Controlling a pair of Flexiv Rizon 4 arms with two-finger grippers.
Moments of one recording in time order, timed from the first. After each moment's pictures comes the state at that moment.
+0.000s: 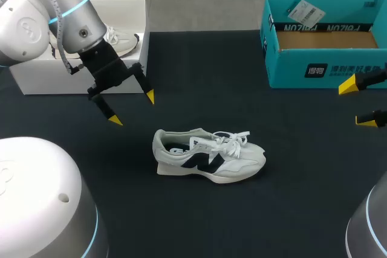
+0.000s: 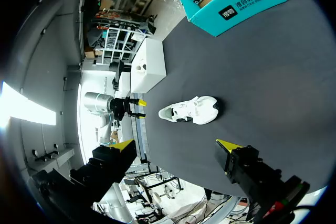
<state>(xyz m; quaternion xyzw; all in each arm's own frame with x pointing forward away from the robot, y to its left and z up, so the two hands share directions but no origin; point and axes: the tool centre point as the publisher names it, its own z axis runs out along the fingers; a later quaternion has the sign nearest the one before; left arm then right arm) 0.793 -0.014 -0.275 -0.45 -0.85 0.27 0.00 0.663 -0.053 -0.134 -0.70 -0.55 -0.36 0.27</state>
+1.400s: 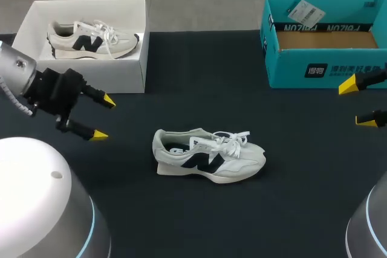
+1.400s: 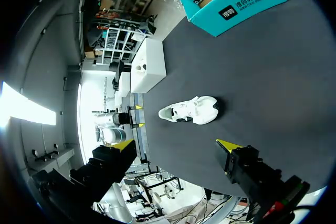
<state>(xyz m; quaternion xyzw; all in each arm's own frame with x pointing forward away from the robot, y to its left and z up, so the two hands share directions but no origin) 0.760 0.047 -0.293 -0.04 -0.91 0.41 -0.02 0.663 -0.053 -0.134 -0.70 -0.55 -0.36 0.27</state>
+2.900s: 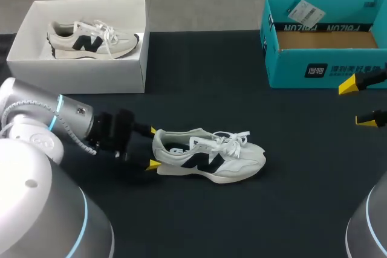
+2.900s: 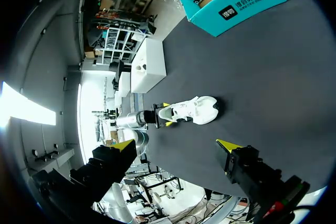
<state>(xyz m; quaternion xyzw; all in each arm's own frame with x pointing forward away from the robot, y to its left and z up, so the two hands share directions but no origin) 0.751 -0.064 -0.407 0.03 -0.89 0.46 0.00 0.663 -0.053 -0.134 -0.70 -0.55 -0.36 0.27</state>
